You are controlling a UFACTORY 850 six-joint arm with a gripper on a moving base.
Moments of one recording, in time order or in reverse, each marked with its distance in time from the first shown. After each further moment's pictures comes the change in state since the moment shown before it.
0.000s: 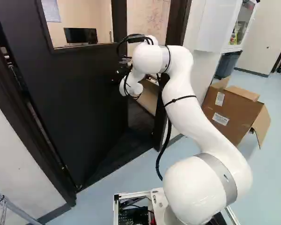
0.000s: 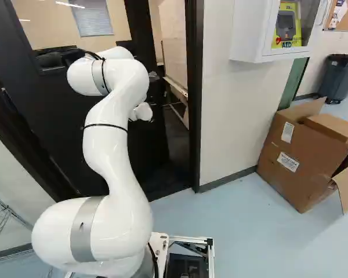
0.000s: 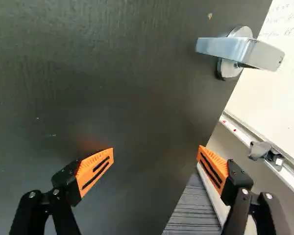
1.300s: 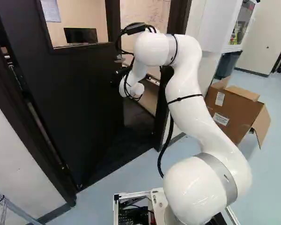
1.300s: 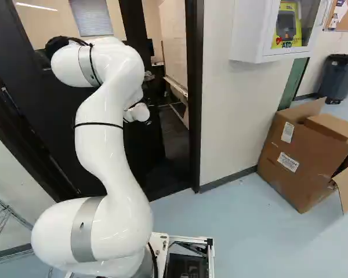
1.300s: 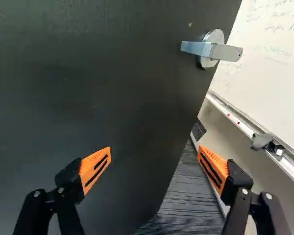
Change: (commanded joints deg) arm 0.2 9.2 13.3 0.0 0.0 0.0
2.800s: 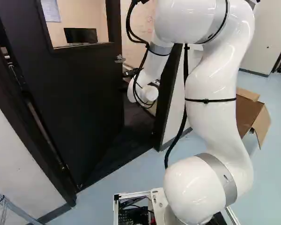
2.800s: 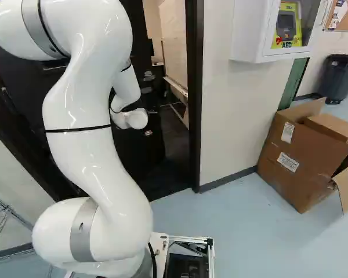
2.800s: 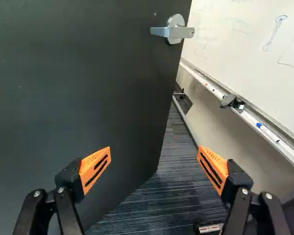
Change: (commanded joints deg) arm -2.4 20.7 27.9 7.0 0.0 0.0
